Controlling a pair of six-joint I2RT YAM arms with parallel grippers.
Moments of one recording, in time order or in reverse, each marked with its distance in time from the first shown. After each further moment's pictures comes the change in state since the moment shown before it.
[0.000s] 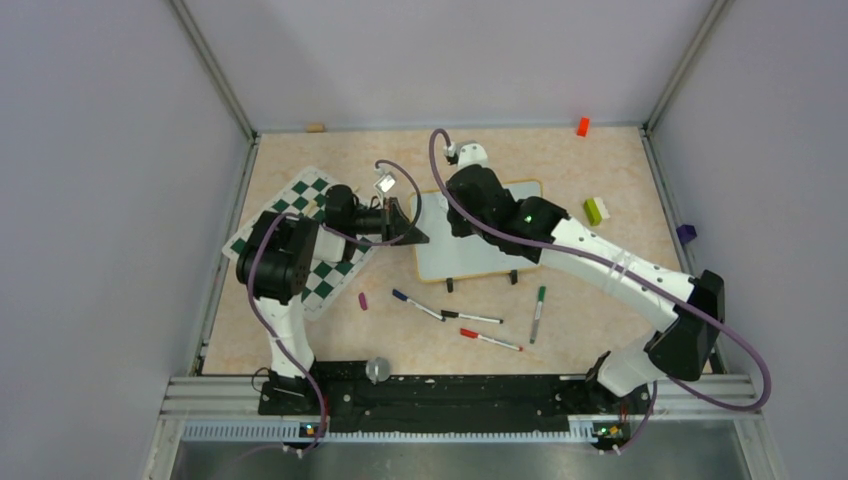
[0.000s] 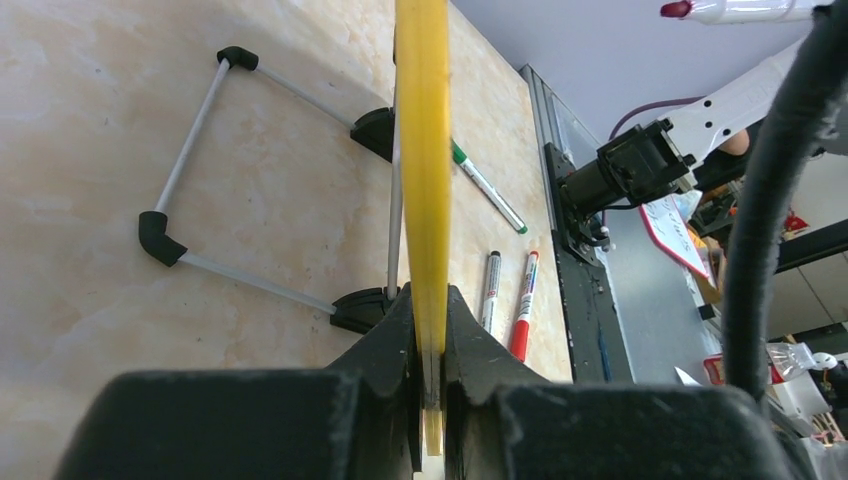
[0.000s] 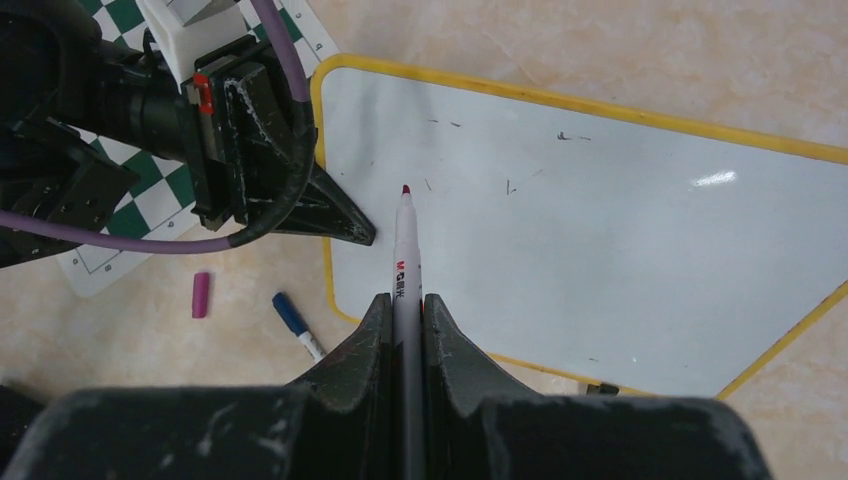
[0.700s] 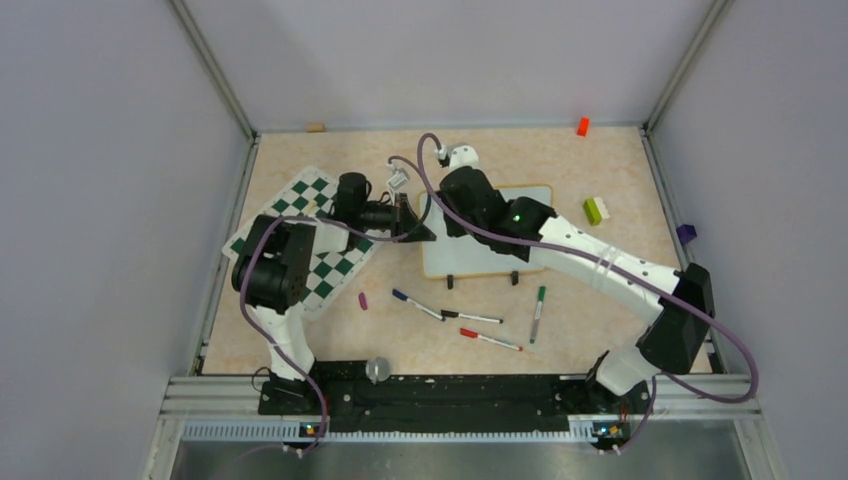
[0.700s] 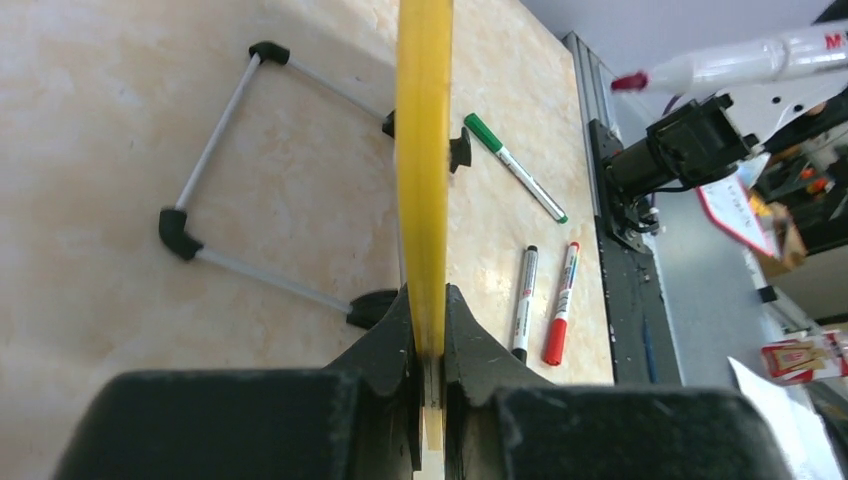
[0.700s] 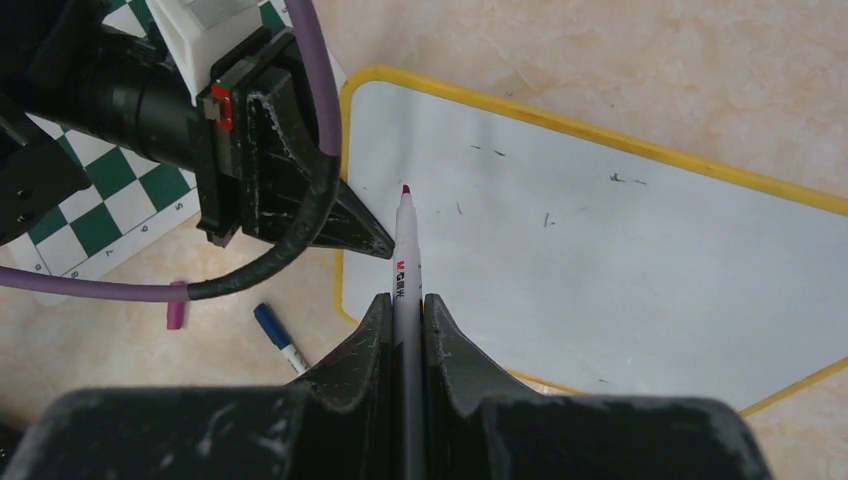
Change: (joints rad) left arm -0.031 -0.045 0.068 -0.360 -0.053 0.288; right arm 0.001 0.056 0.000 0.045 0.008 -0.043
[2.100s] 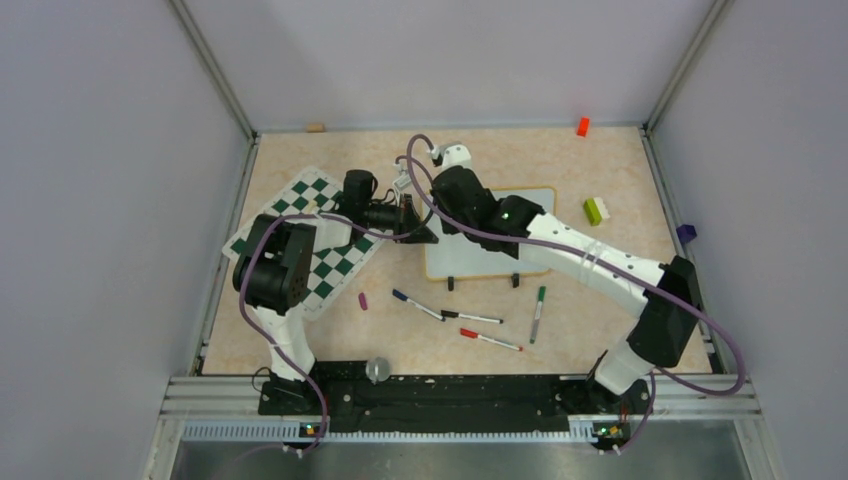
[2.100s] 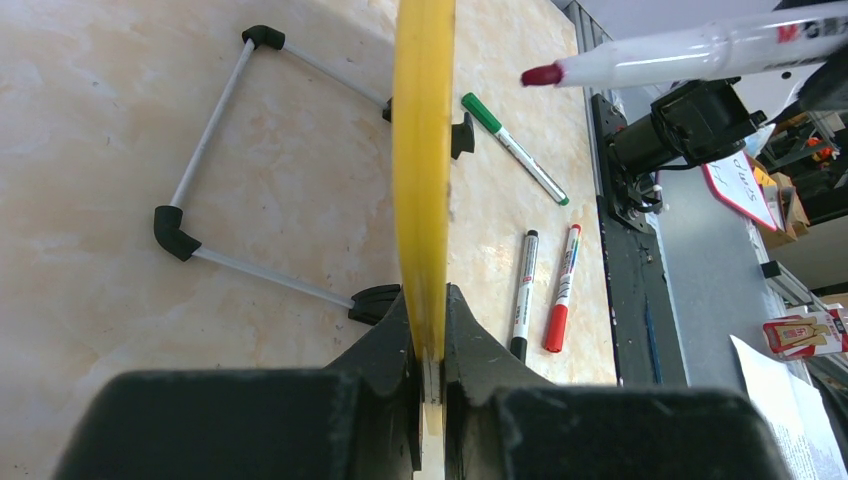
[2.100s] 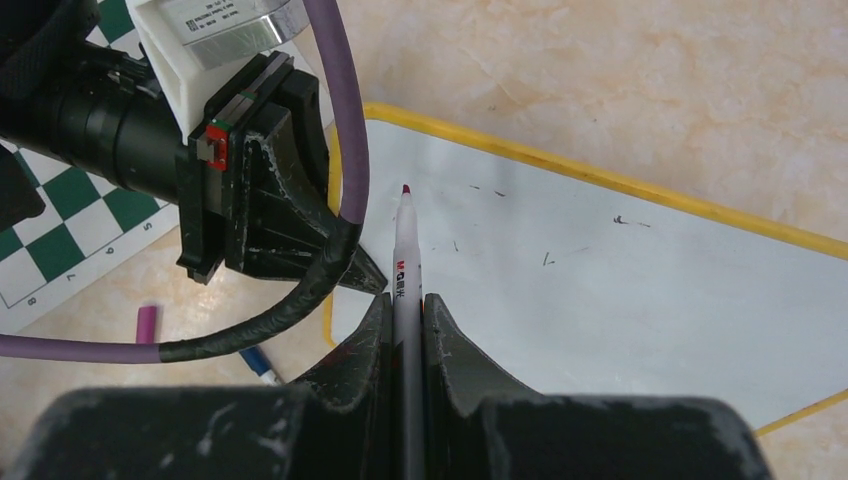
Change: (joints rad) left arm -0.041 -0.017 0.107 -0.330 -0.012 0.225; right arm 0.000 0.045 0.017 0.032 0.048 -0.026
